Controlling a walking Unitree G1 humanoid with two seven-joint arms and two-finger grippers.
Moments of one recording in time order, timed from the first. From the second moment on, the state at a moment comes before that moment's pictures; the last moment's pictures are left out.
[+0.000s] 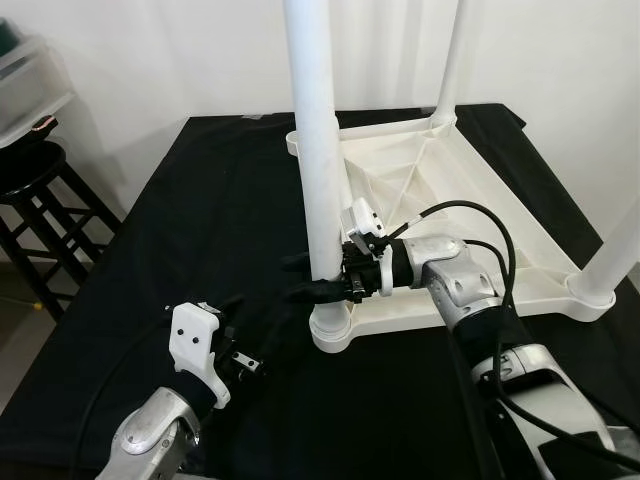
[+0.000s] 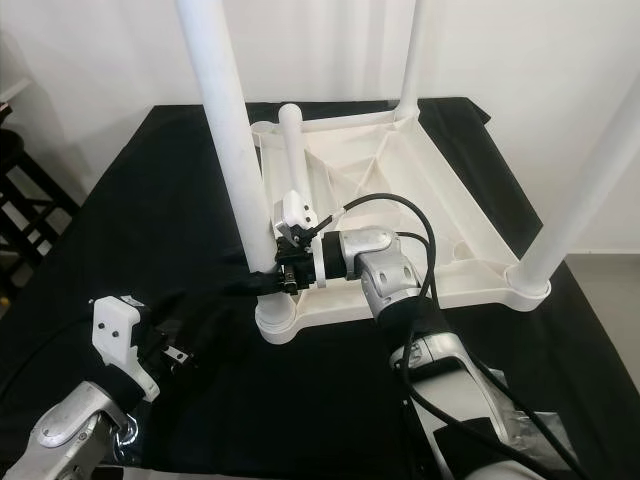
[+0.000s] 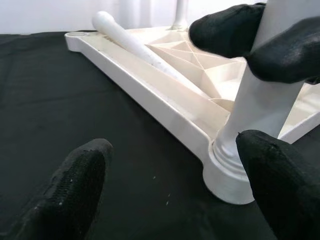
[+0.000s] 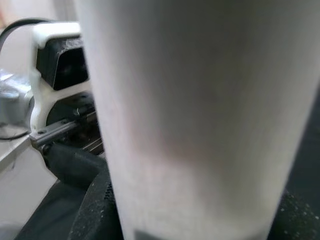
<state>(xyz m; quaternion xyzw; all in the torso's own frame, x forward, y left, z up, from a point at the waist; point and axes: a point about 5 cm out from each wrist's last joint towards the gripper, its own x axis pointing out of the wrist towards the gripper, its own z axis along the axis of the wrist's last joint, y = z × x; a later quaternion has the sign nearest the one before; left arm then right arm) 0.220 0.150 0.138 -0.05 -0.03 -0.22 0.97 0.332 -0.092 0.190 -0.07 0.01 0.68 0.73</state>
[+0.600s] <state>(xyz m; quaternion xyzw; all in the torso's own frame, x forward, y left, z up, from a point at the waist) 0.216 0.172 0.143 -0.03 -0.03 -0.20 0.98 0.273 -0.038 0.174 -0.06 0.00 0.41 0.91</state>
